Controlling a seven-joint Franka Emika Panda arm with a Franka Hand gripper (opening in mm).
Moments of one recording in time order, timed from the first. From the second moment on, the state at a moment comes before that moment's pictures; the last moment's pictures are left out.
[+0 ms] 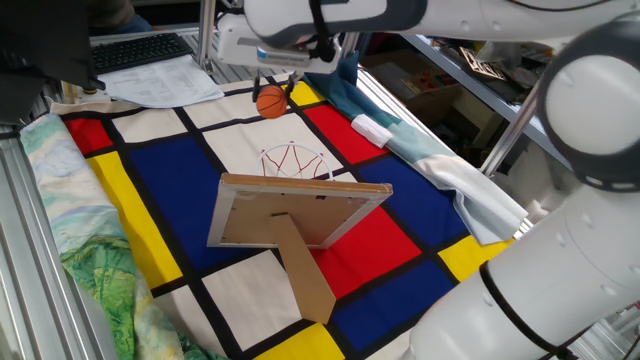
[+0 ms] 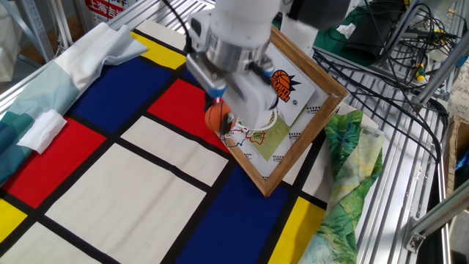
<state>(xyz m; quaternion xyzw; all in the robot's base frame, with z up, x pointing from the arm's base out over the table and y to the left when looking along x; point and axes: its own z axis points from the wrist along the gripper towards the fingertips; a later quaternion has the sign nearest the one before) 0.523 0.024 0.345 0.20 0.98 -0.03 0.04</state>
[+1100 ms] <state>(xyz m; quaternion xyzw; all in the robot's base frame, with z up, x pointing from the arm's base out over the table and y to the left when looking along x) 0.414 0.005 0.370 0.18 0.98 0.00 0.03</state>
